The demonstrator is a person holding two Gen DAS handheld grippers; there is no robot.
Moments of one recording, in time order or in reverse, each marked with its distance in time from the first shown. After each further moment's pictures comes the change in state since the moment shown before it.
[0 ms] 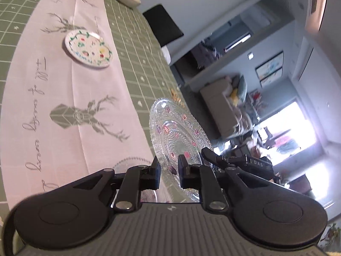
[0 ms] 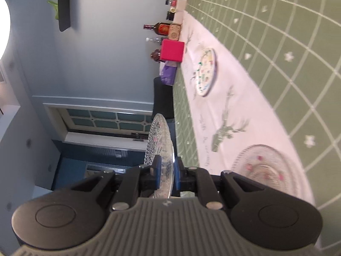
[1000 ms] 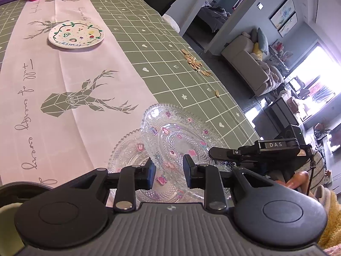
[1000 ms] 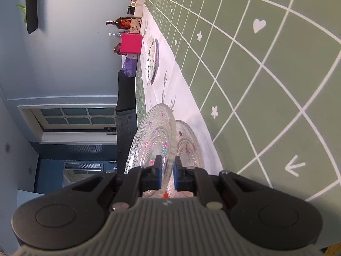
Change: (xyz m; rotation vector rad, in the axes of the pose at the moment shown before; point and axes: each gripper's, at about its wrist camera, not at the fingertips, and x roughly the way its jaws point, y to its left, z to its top) left arm 0.051 -0.038 -0.035 0.247 0.136 0.229; right arm -0.036 -0.066 -0.012 0.078 0.044 -0.126
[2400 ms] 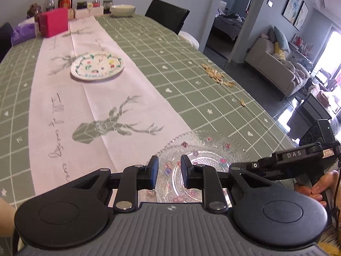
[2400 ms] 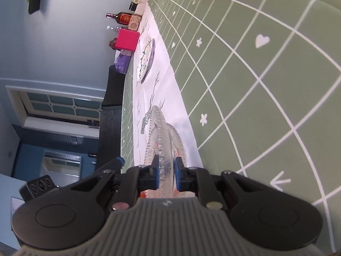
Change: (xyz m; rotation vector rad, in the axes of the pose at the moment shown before) left arm -0.016 -0.021 -0.001 0.127 -0.115 0.232; right arm 0.004 0.009 -0.004 -0.163 0.000 -0.139
